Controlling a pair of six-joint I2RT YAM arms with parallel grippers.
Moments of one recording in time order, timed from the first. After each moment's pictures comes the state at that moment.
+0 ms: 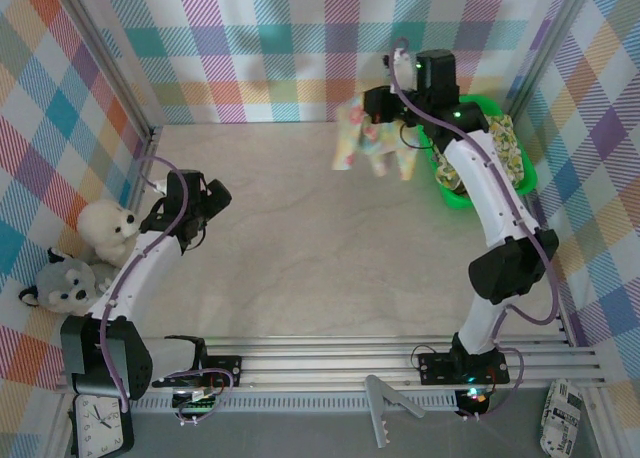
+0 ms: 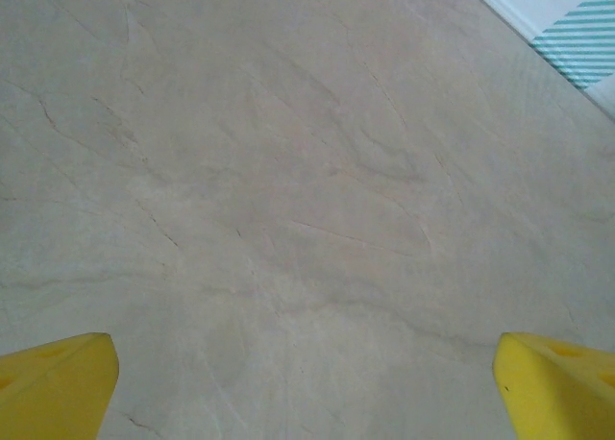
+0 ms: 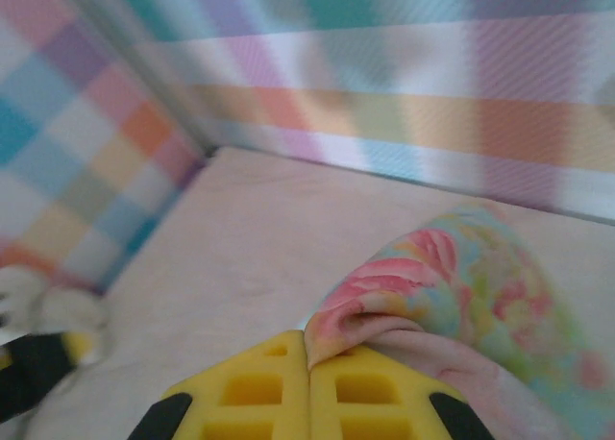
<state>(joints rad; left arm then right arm) -0.09 1.21 0.92 -0.48 -0.19 -0.70 0.34 1.79 2.05 -0.67 -0.45 0.21</state>
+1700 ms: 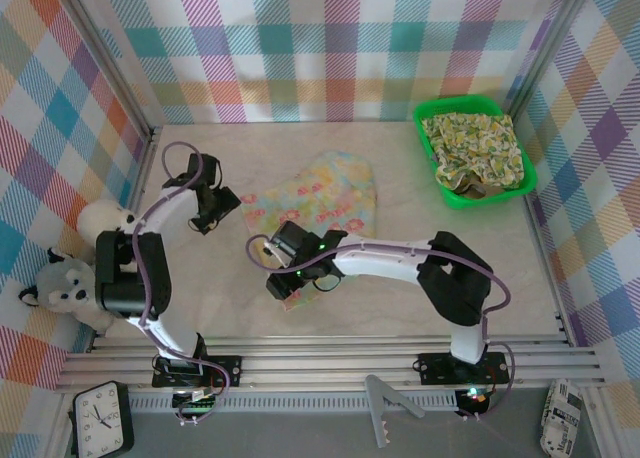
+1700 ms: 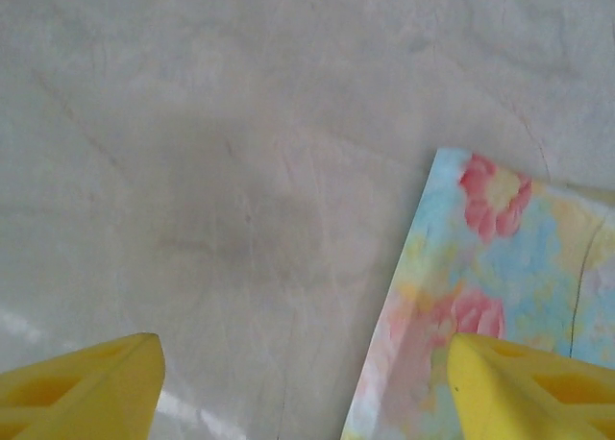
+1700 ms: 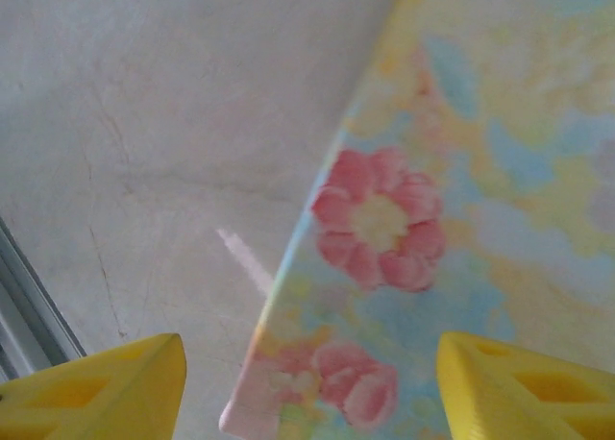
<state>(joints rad) -0.06 1.69 1.18 -0.65 -0.02 -0.78 1.09 1.90 1.33 -0.50 -0.14 0.26</state>
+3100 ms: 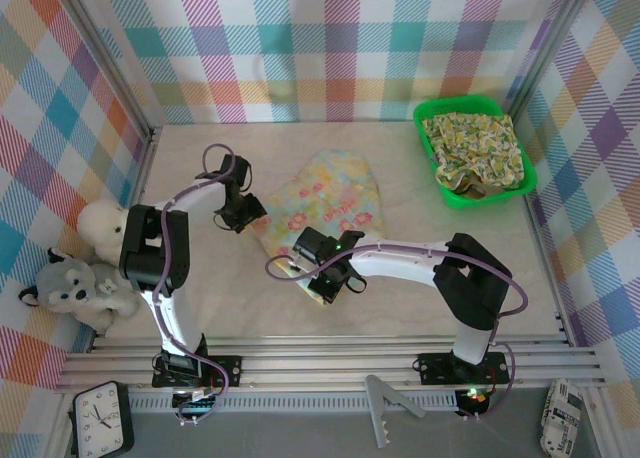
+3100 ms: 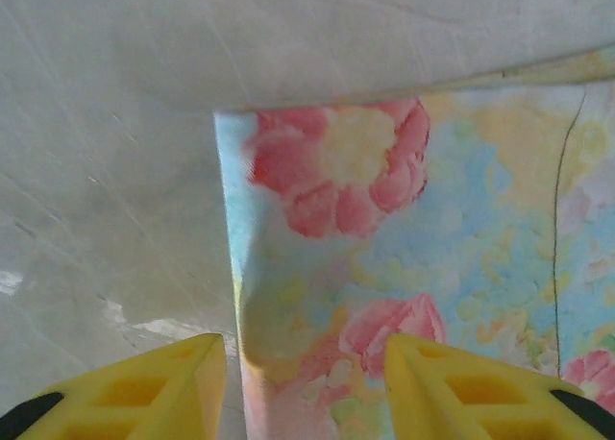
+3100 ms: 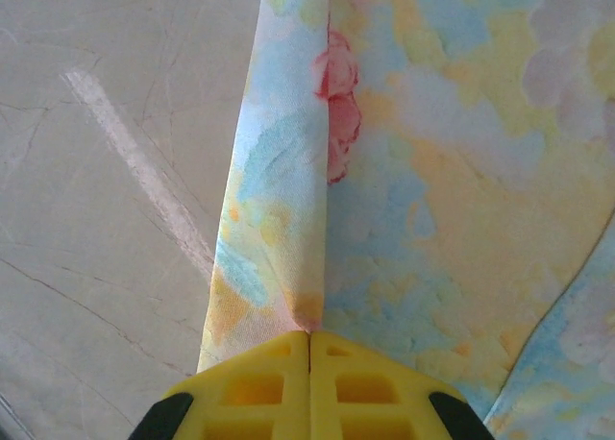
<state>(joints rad) -0.19 1.88 1.27 -0.66 0.11 -0.76 1.04 1.79 1.19 -0.71 -0.01 -0.03</state>
